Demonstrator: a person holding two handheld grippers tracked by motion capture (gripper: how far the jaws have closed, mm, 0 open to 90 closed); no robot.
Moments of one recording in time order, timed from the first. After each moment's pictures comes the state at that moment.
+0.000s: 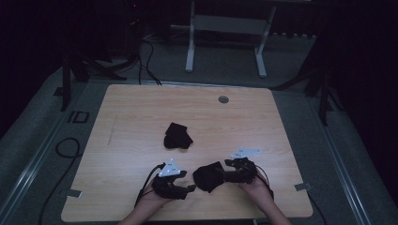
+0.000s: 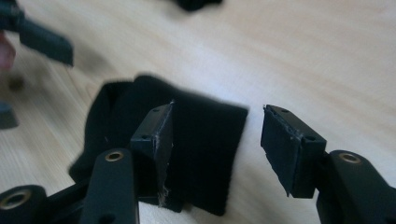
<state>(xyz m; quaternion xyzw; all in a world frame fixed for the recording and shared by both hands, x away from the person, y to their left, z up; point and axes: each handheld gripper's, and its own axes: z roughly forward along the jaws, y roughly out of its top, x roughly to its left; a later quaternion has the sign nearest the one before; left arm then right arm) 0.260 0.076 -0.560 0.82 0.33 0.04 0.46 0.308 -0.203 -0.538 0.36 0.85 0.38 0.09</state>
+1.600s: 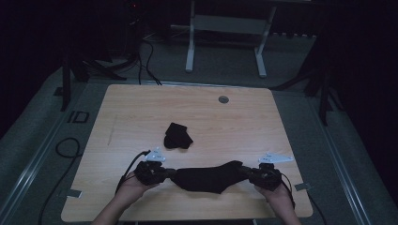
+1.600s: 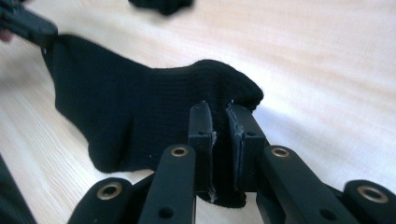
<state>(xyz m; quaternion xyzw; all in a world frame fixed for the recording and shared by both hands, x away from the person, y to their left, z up) 0.282 0.127 -0.533 0.86 0.33 0.02 0.39 0.281 -0.268 -0.521 0.41 0.80 0.42 0.07</state>
